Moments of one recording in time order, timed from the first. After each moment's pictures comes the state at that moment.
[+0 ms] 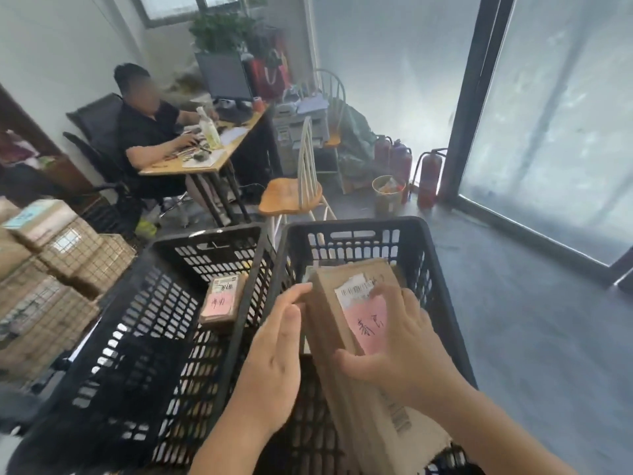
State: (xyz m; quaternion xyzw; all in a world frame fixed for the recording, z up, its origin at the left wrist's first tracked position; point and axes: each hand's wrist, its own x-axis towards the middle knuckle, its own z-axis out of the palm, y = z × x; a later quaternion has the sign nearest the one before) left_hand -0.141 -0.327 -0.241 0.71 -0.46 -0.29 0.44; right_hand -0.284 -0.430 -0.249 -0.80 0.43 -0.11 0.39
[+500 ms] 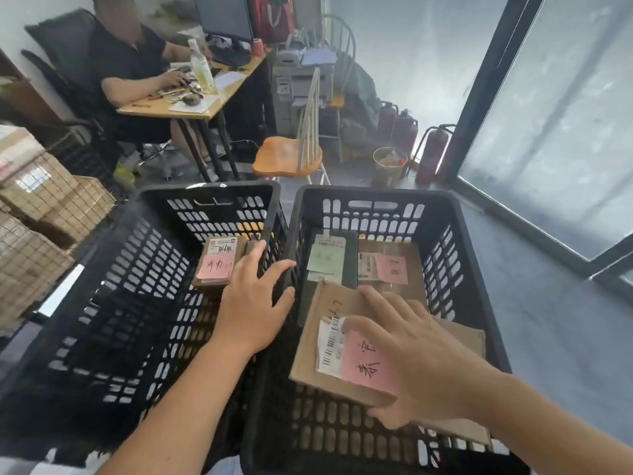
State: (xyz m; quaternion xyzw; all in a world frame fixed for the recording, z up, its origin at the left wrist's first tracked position) left_hand 0.005 -0.340 -0.331 0.84 -0.50 -0.12 0.19; right_hand -0.261 -0.435 -0.282 -0.97 0.17 0.10 0.15
